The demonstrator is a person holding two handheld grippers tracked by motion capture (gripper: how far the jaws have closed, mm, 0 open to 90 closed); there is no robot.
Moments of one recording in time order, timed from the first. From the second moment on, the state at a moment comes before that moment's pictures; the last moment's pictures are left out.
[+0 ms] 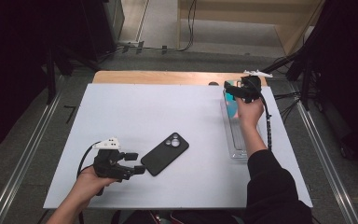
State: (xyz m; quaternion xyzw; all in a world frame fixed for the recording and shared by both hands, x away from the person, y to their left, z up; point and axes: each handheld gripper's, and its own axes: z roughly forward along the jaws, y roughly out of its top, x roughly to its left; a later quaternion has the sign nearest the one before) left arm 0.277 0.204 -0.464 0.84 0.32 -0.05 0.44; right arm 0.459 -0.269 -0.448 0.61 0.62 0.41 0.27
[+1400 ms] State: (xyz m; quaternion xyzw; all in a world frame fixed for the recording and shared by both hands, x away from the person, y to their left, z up) left arm 0.285 0.207 -0.457 0.83 0.34 -0.05 0.44; right arm 0.349 -0.242 -0.411 0.45 0.75 0.48 0.09
